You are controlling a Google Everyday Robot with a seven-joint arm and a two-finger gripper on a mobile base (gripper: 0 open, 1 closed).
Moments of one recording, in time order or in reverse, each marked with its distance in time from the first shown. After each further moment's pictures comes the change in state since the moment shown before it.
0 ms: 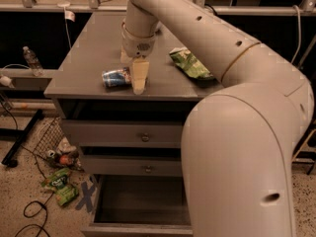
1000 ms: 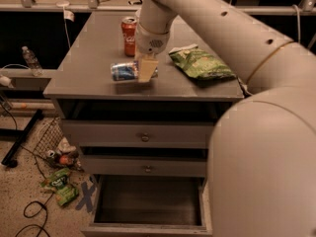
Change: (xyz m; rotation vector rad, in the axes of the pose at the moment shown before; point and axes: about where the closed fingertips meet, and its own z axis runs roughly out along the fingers) arm 0.021 0.018 -0.029 0.053 -0.009 0.097
